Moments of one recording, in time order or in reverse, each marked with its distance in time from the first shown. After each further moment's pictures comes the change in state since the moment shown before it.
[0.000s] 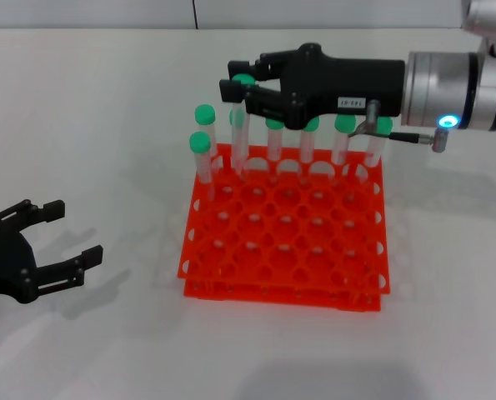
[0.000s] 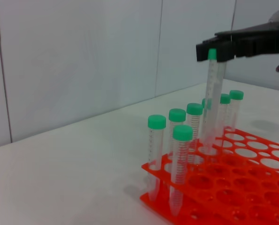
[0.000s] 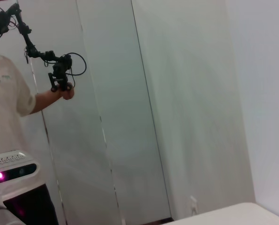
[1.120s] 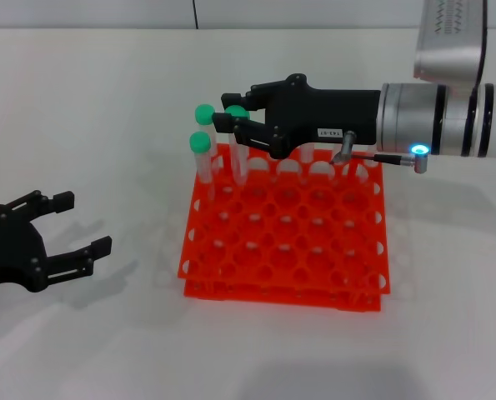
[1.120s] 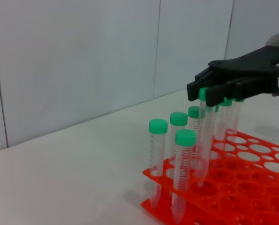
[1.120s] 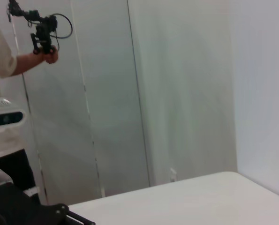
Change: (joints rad) left arm -0.038 0.001 0.005 -0.024 0.007 -0.018 0.001; right arm -0.015 0.000 -0.258 0.009 0.190 0.175 -0.099
